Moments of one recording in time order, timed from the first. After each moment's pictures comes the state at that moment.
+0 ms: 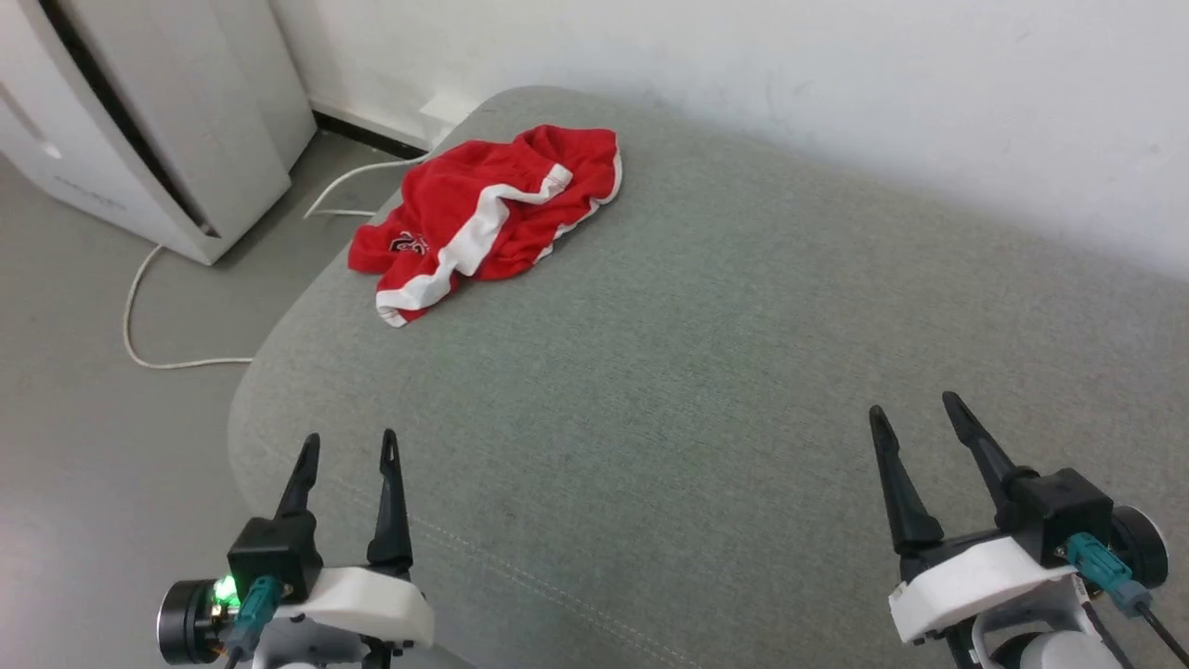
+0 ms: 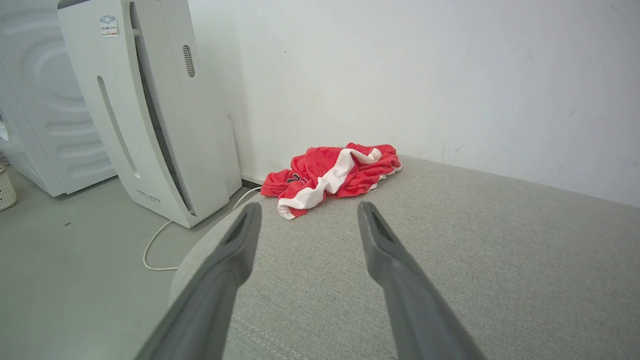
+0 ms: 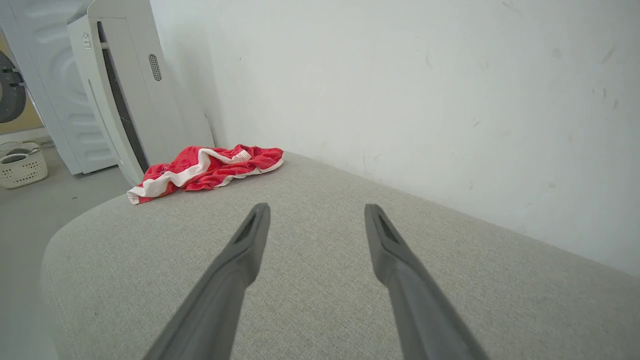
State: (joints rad) left arm 0.01 0.07 -0.05 0.08 -0.10 0.09 -0.19; right arm 0.02 -0.05 0.04 0.01 0.06 0.13 -0.12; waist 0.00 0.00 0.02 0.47
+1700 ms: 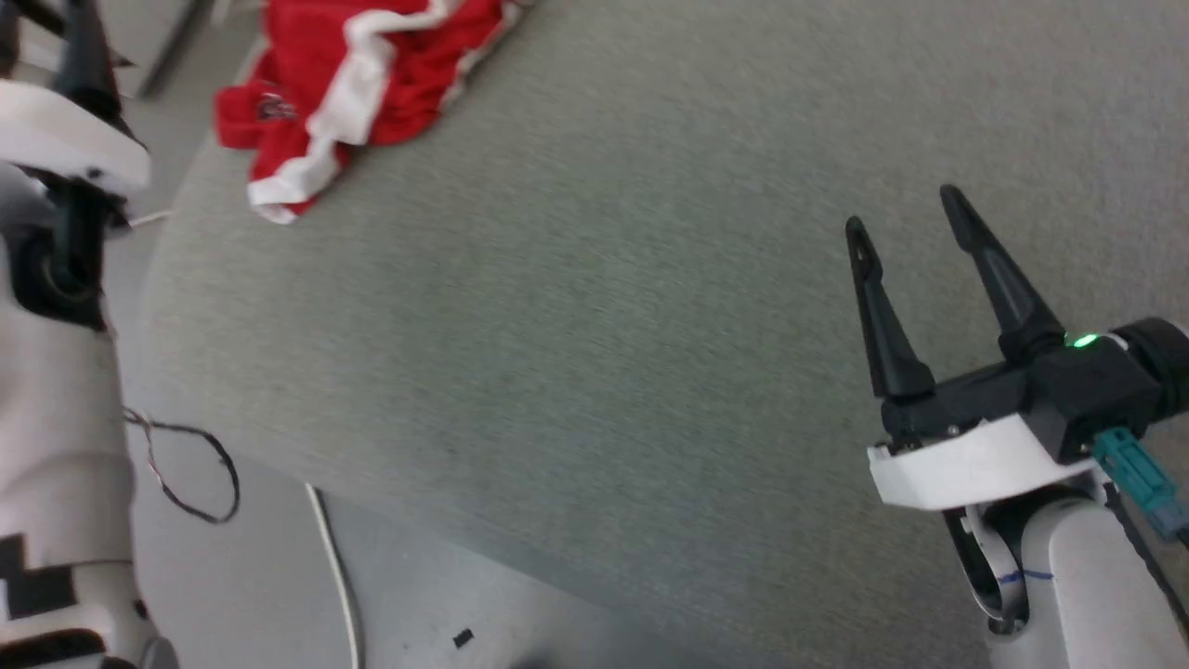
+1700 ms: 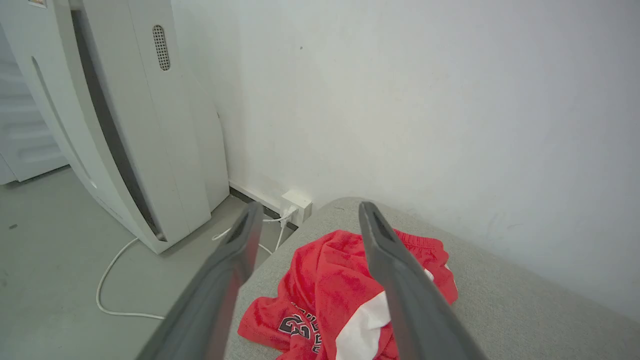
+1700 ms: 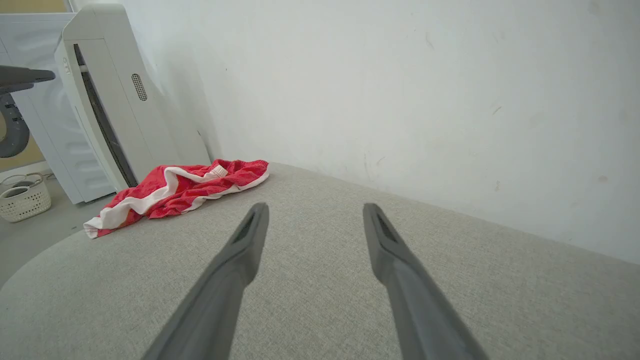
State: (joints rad) left arm -0.84 0.31 0.15 0.54 -0.48 -0.05 0.04; right arm -0.21 -0.05 0.12 -0.18 -0.02 0.13 -0.08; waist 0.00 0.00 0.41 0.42
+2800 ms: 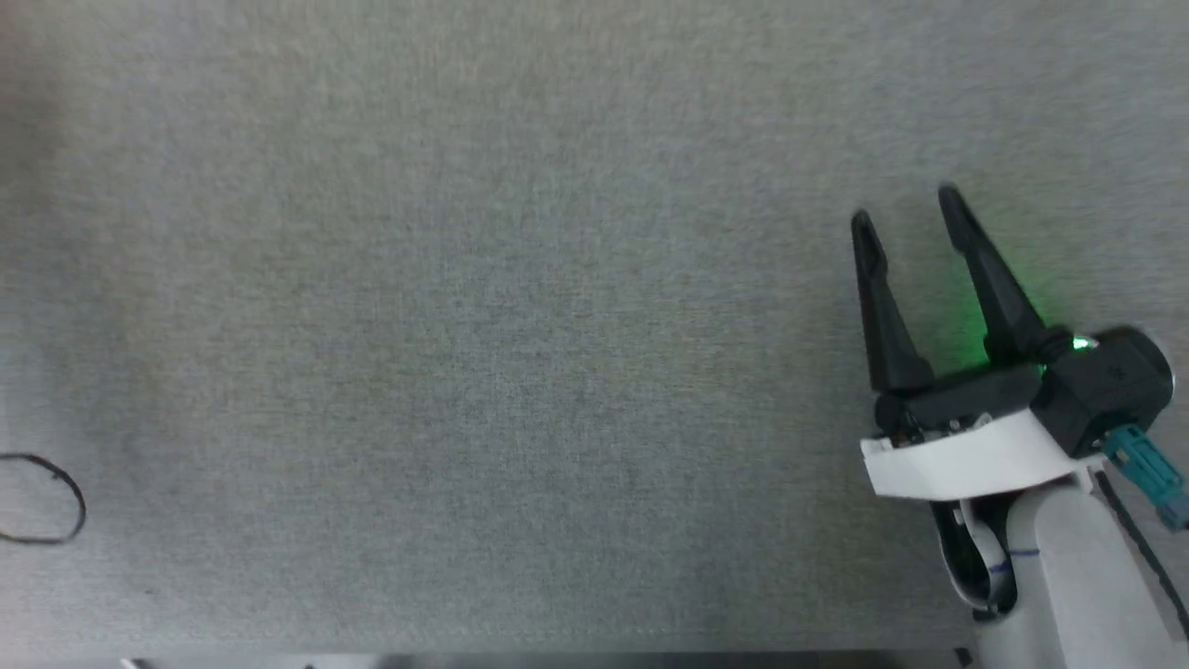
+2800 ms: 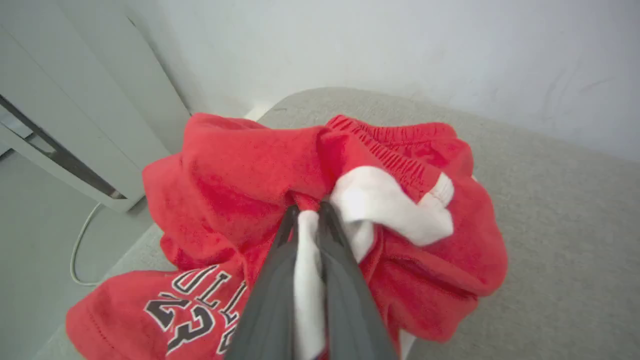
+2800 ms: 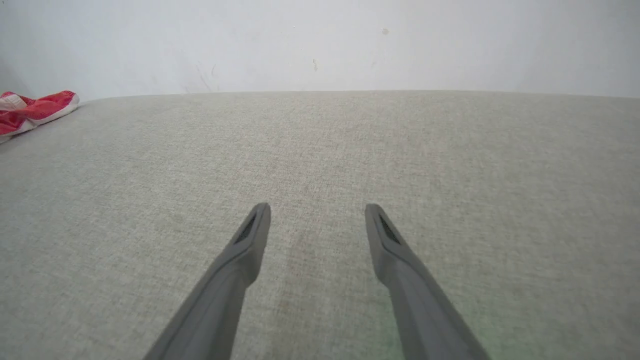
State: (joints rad) left arm -0.79 0.54 0.21 0.42 -0.41 0.21 0.27; right arm -0.25 -0.05 0.12 -0.05 0.10 0.13 -0.23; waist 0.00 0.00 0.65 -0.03
